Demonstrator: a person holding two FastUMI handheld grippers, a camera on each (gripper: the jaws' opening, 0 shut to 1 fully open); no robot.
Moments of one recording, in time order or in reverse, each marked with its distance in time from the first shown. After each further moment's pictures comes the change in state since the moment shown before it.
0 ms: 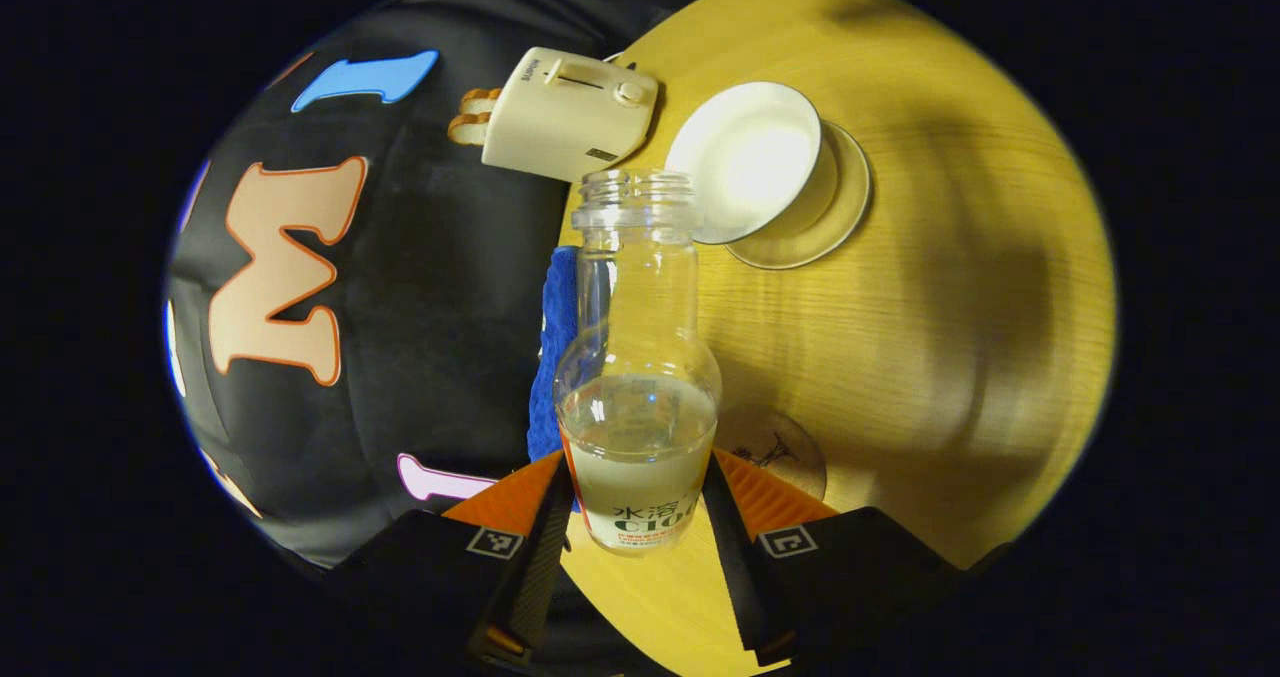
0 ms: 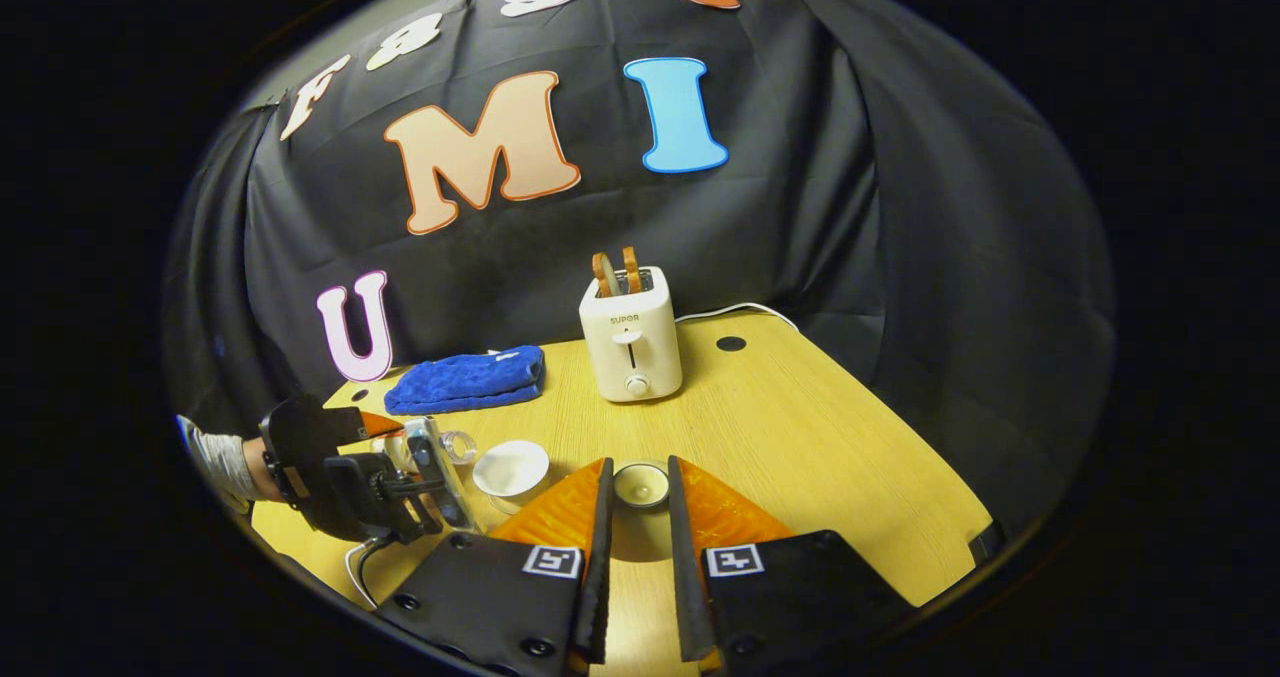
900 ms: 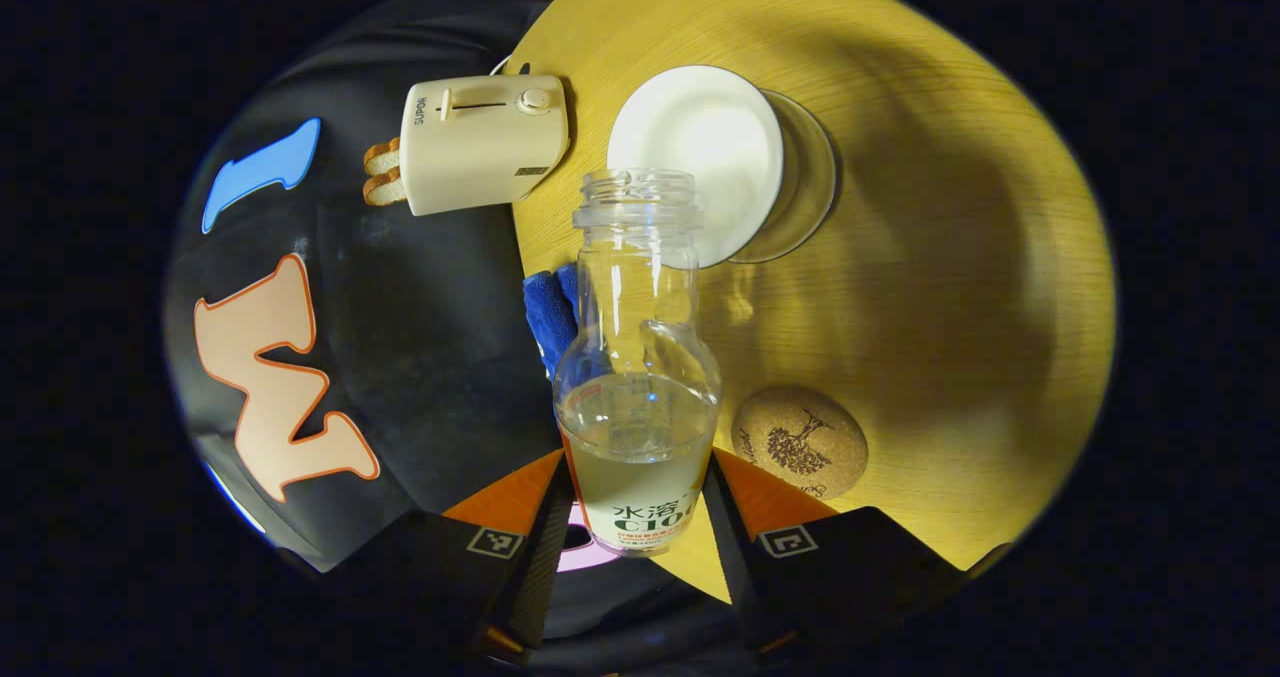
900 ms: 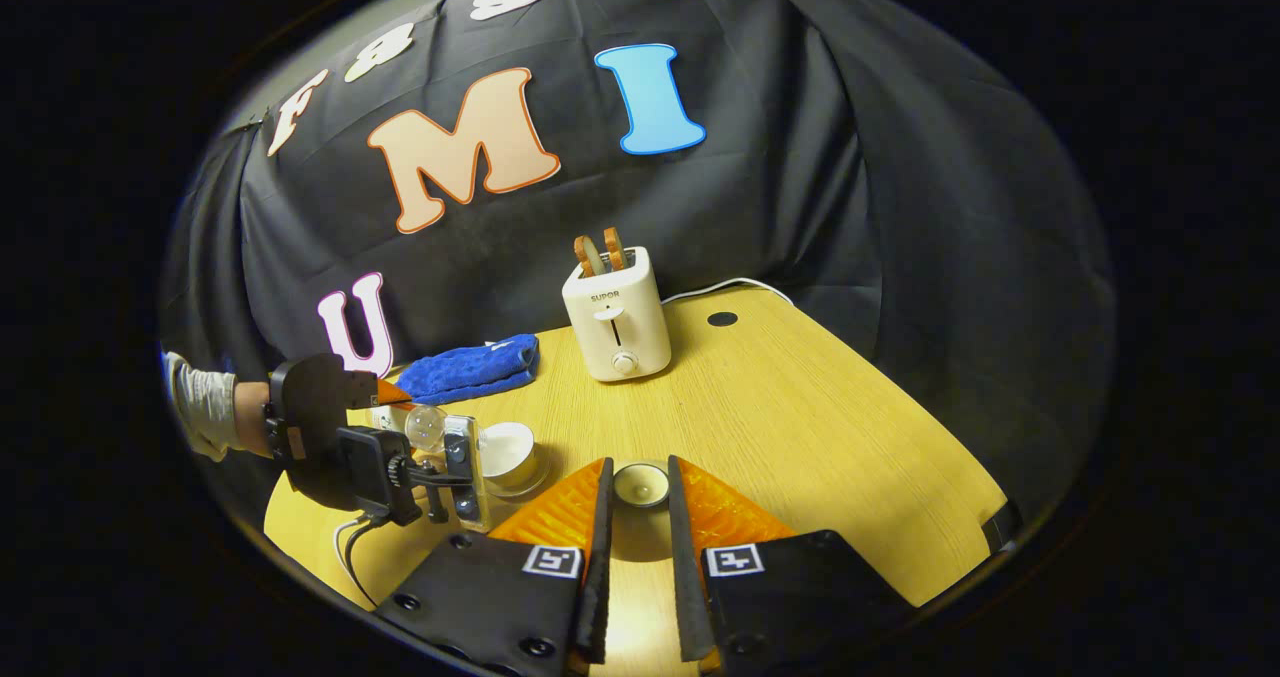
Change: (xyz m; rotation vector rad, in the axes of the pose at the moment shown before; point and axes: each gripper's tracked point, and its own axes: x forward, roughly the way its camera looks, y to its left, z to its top) left arm -0.009 0.024 0.017 0.333 0.106 -0.055; right arm 0.001 -0.024 -0.025 0.060 0.038 0.027
